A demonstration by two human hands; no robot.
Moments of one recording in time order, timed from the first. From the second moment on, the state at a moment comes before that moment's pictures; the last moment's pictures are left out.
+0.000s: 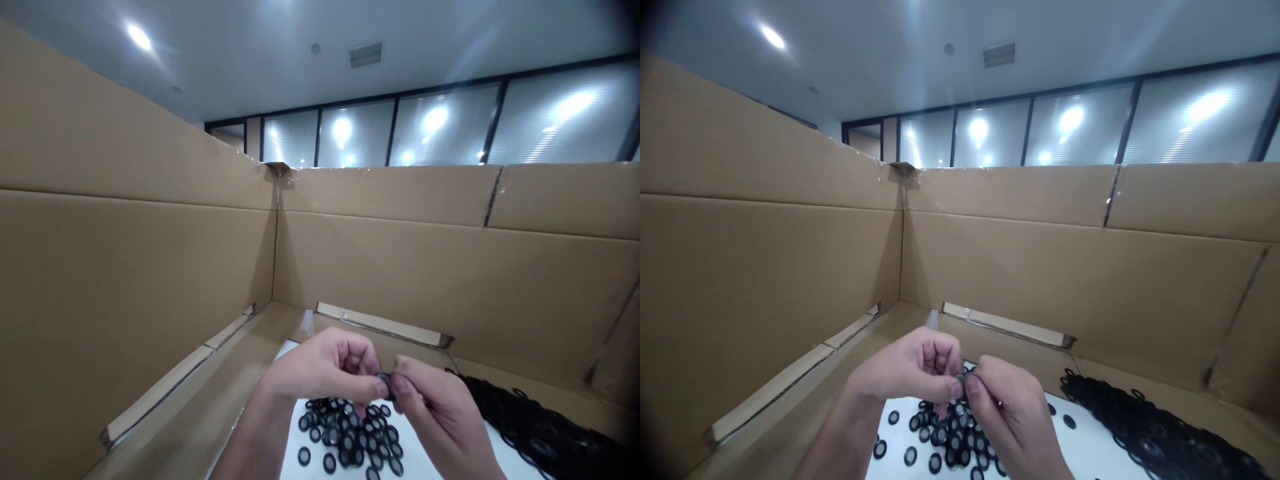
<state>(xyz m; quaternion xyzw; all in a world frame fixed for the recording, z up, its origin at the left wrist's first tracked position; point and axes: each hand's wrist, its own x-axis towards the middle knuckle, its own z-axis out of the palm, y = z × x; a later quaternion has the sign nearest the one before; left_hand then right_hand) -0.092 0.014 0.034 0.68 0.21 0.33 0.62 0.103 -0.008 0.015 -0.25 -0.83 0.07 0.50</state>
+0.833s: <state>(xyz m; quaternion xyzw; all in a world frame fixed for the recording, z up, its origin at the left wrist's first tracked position) -0.049 0.005 0.029 0.58 0.09 0.45 0.67 0.104 -0.019 0.024 -0.35 -0.71 0.12 0.60</state>
